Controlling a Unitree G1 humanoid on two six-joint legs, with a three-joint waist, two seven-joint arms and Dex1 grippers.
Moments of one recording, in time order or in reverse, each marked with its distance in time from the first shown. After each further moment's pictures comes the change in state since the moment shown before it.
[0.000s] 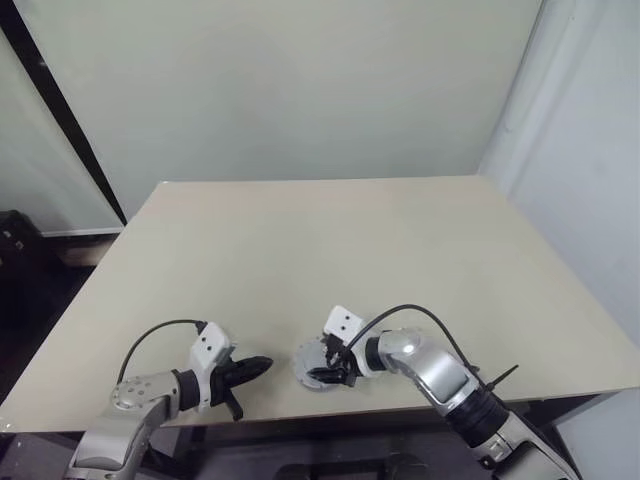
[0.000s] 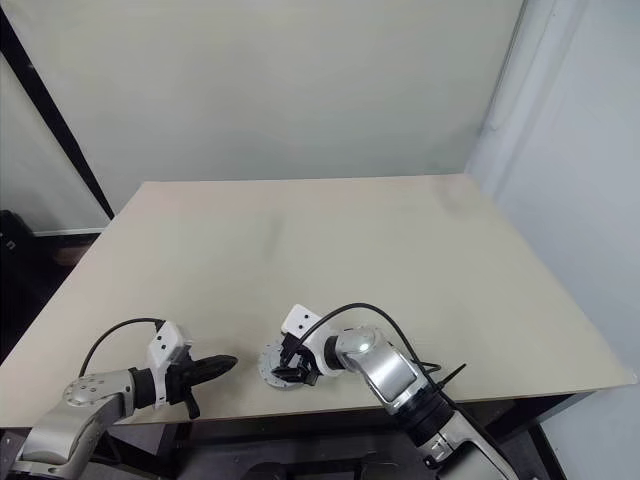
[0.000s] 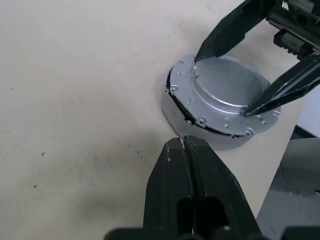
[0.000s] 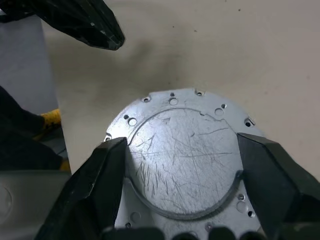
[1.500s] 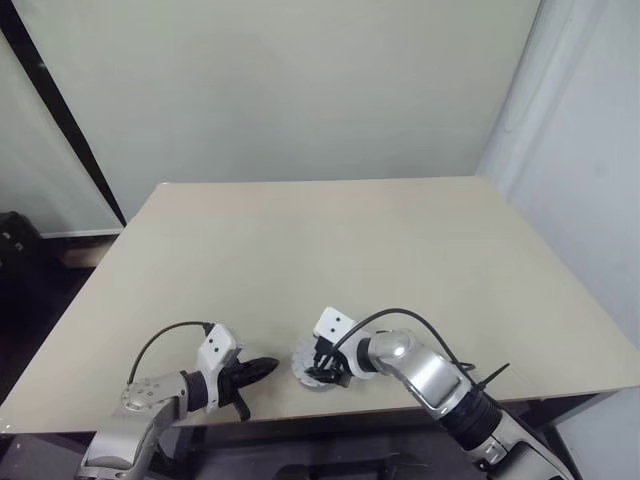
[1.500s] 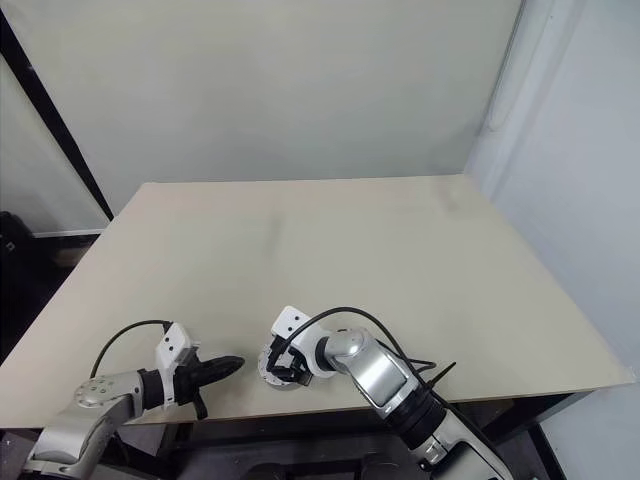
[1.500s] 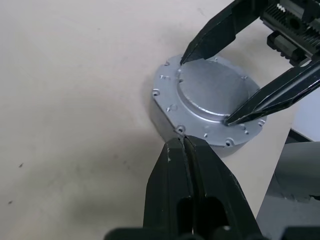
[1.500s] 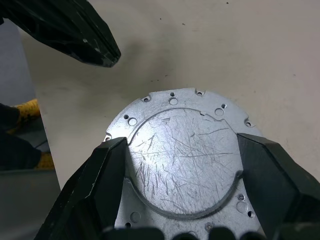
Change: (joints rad) left arm -0.021 -0.032 -0.038 0.028 0.007 -0.026 0.000; right arm -0.018 0.002 0.063 -0.055 -0.041 0.092 -0.097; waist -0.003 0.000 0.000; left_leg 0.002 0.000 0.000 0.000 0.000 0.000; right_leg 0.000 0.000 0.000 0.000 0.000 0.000
